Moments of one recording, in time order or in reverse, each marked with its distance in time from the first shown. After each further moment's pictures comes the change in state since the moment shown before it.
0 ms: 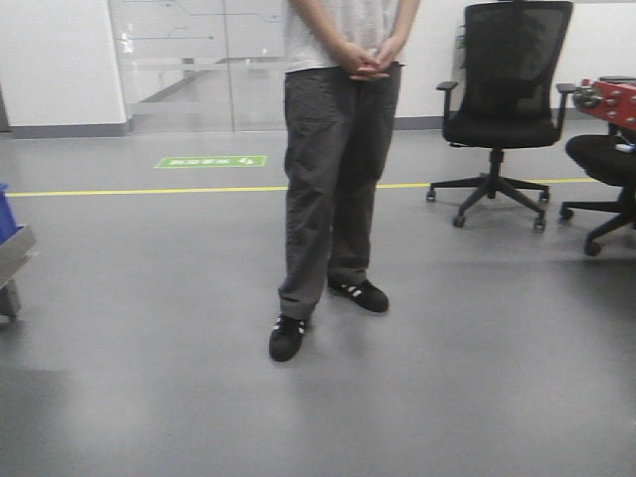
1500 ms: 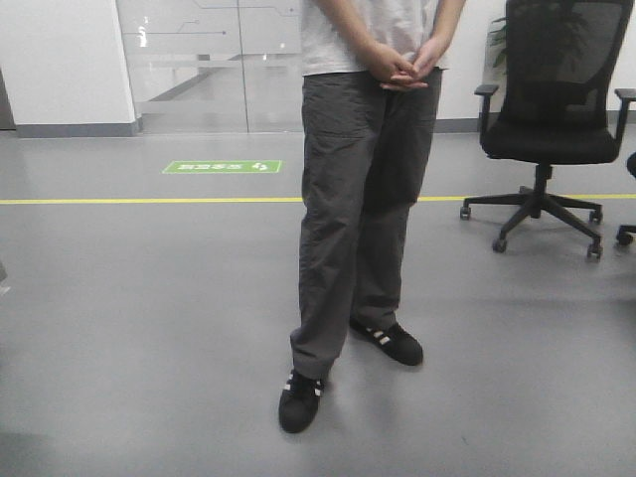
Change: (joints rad) left arm 0.000 0.000 0.000 -0.002 0.000 0.000; right arm -0.002 -0.002 0.000 0.000 -0.002 0.000
